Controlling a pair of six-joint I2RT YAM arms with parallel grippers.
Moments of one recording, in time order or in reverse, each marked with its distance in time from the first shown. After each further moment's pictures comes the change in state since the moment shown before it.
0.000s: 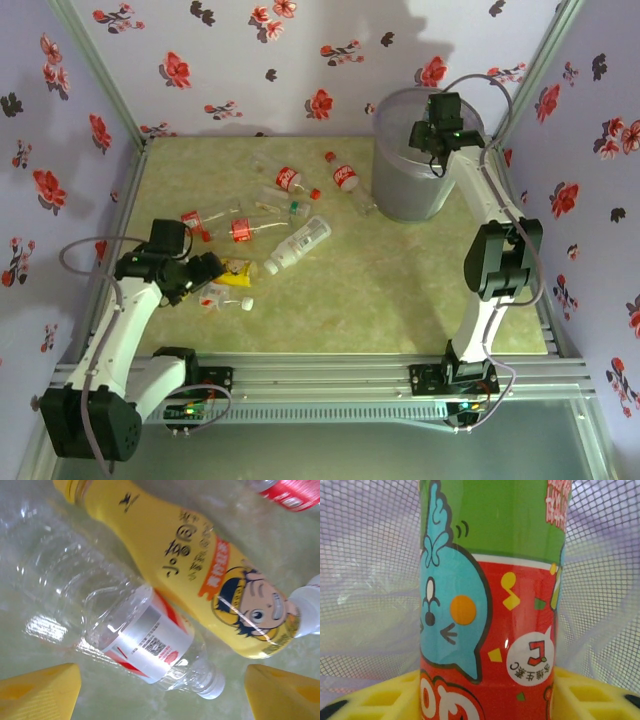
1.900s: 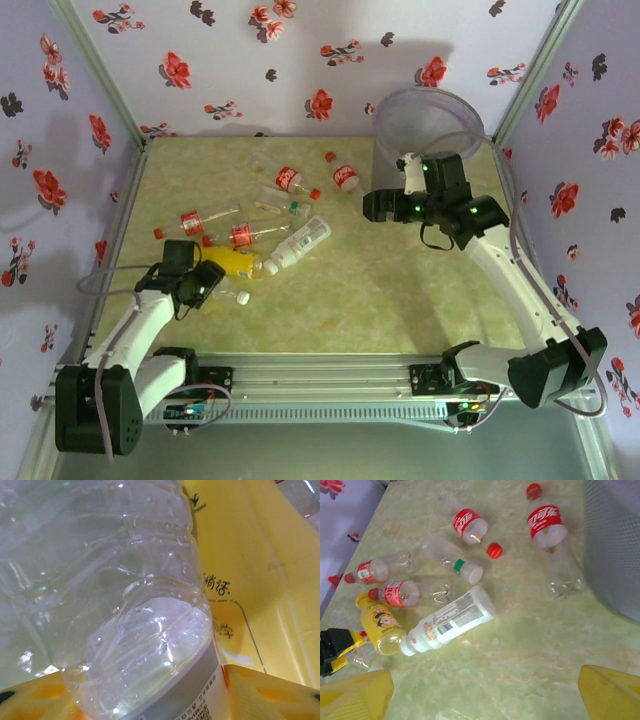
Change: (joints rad) left arm 0.014 0.023 -0.307 0.463 -0.001 -0.309; right arm 0.256 -0.662 -0.521 -0.159 -0.482 -0.014
